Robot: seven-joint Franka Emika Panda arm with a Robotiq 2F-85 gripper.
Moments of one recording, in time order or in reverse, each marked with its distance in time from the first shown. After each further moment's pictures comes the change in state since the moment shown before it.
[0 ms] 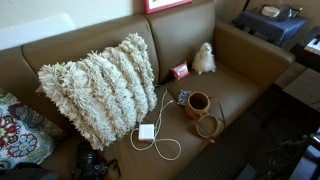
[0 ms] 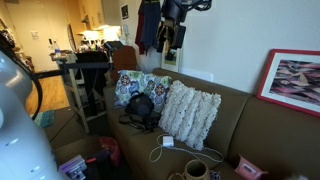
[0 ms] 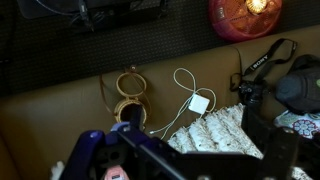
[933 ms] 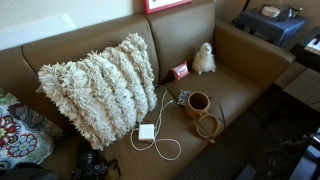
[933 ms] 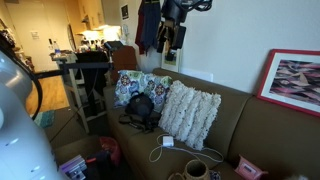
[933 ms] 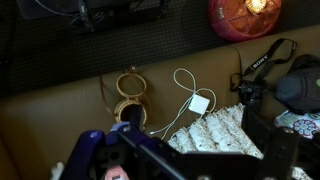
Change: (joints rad) arm 0.001 0.000 -0.005 -0.002 0.001 0.000 0.000
